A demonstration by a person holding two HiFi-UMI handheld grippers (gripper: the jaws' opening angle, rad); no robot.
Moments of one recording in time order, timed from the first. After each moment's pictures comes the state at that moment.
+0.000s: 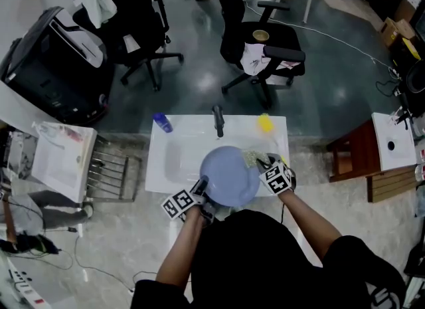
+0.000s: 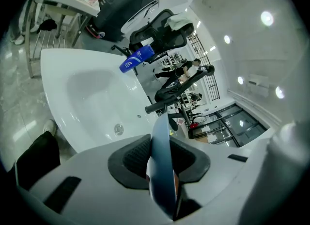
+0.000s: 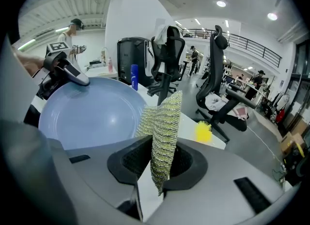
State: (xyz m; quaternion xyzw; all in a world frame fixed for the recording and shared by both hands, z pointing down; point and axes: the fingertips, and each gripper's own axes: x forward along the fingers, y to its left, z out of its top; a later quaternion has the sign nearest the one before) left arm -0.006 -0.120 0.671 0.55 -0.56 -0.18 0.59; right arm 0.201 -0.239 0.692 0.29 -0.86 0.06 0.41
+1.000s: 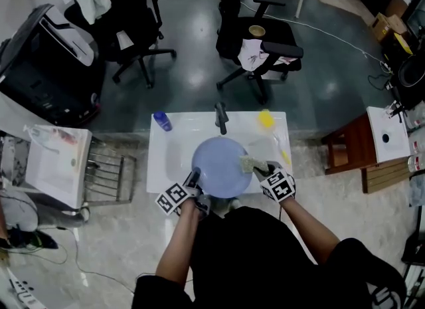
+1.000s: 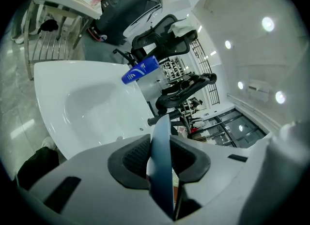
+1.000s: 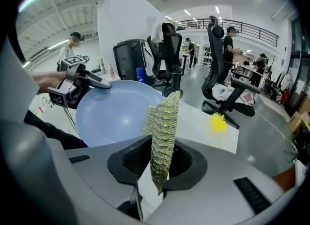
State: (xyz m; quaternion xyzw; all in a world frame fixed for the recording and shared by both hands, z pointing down) left arm -0.064 -0.137 0.670 0.54 -0.57 -0.20 0.58; right arm 0.173 -0.185 0.674 0.28 -0.86 0.15 0.40
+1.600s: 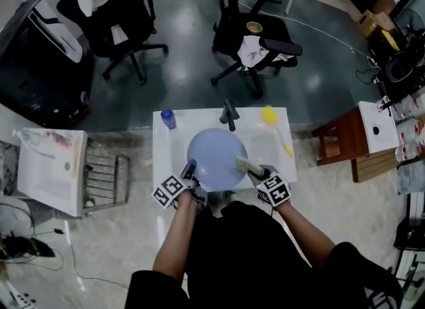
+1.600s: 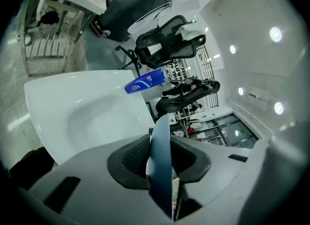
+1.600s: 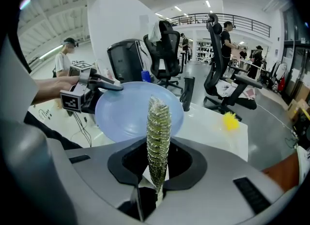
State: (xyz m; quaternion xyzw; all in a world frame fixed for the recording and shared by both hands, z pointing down) left arm -0.134 -0.153 0.666 0.54 -0.54 -0.22 0.61; right arm 0.099 -0.144 0.654 0.31 -0.84 0.19 0.39
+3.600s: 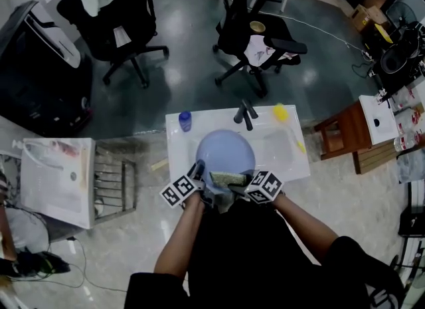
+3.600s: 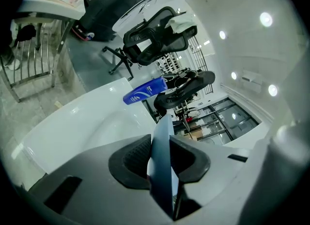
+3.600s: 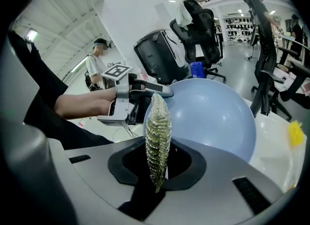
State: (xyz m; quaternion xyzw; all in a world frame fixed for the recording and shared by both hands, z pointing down) left arm -0.186 -0.159 0.674 0.60 -0.52 -0.16 0.59; right arm -0.075 -0.080 0.642 0.09 -0.87 0.28 0.39
